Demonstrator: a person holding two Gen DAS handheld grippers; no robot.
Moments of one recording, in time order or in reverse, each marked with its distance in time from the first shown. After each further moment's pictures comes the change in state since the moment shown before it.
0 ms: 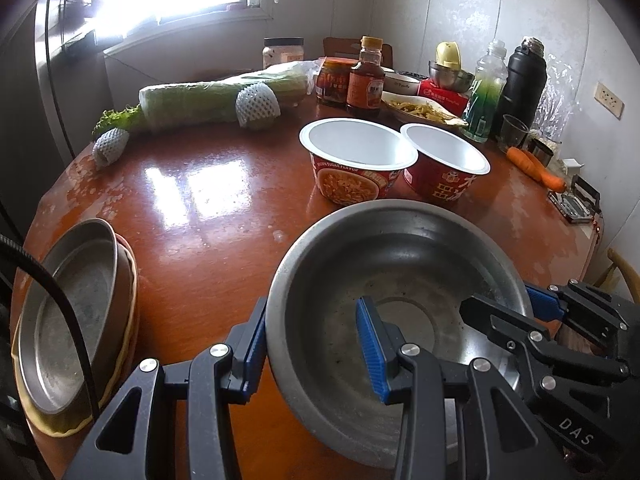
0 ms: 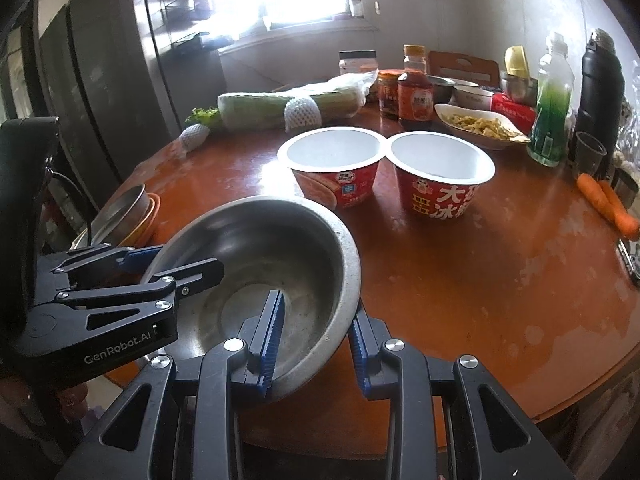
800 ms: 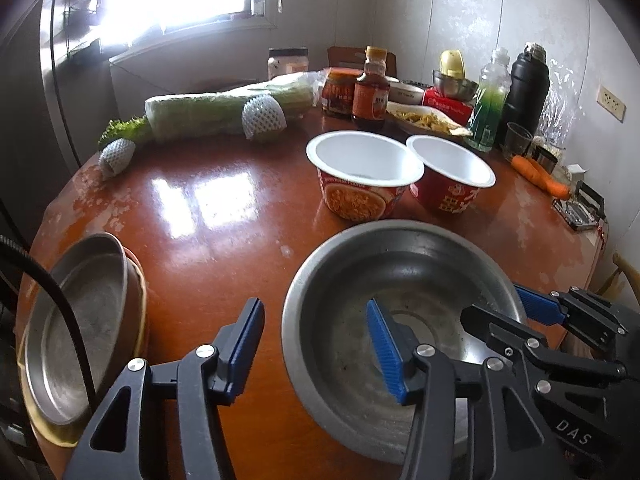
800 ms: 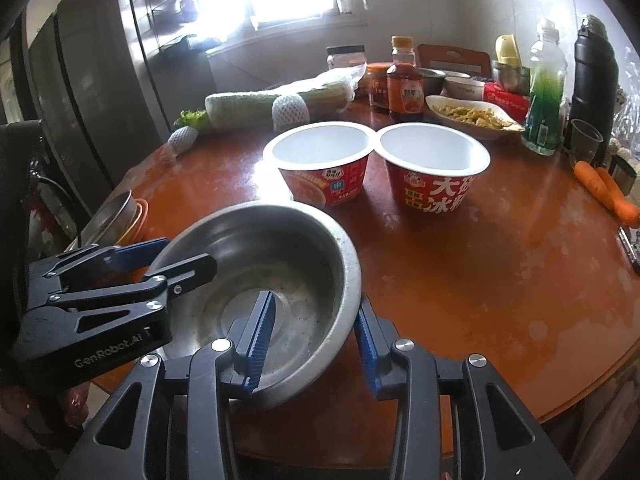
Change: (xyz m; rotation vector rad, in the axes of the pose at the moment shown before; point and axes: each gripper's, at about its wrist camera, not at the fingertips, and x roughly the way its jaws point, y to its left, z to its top) left arm -0.006 0.002 0.005 0.001 -0.042 0.023; right arm 0.006 -0.007 0.003 0.038 0.002 -0.013
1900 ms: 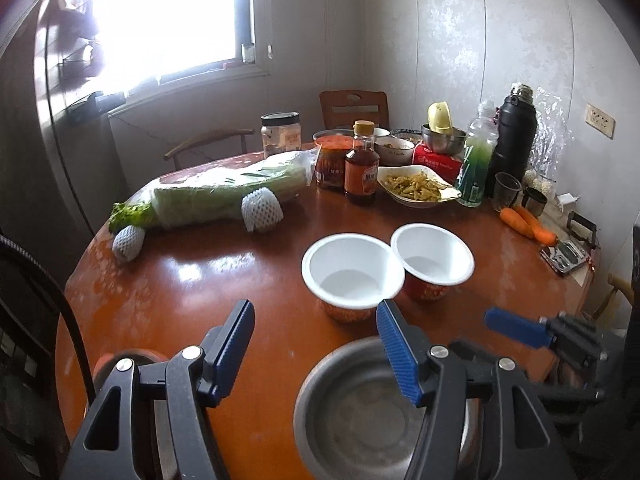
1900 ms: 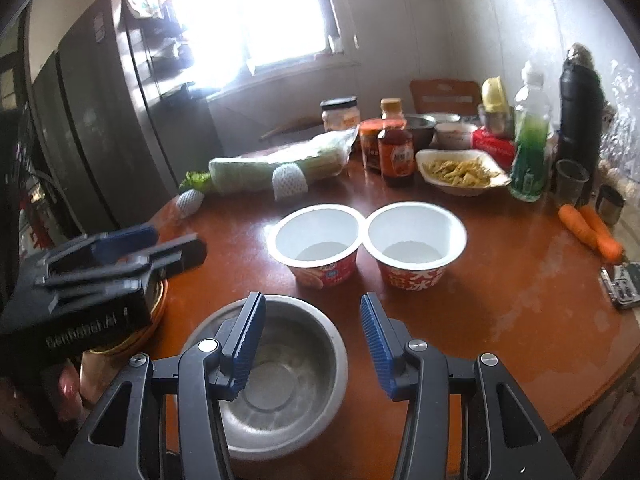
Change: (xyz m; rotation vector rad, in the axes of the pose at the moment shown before) left arm -0.037 -0.013 0.085 0.065 -0.112 0.018; right arm -0.036 -0.009 0.053 0.044 -0.111 0.030
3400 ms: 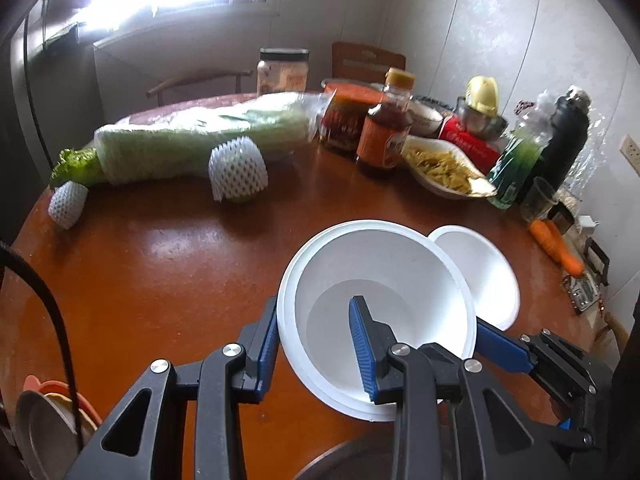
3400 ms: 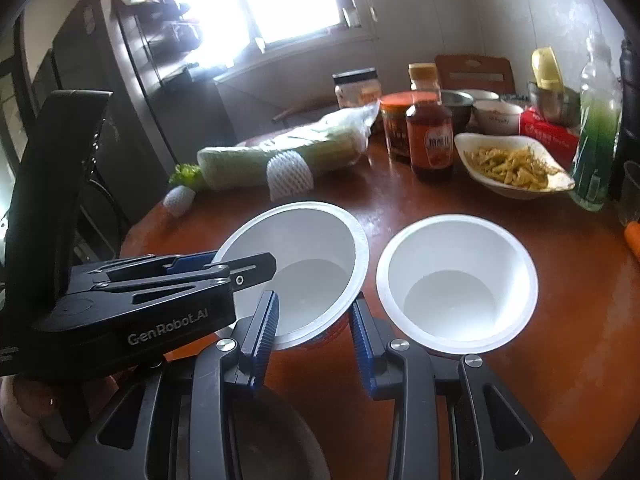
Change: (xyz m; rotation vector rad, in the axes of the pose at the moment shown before) left arm 0.106 0.015 0.025 -0.139 0.166 -0.082; right arm 0.096 -0.021 0.042 -0.005 0.055 0.089
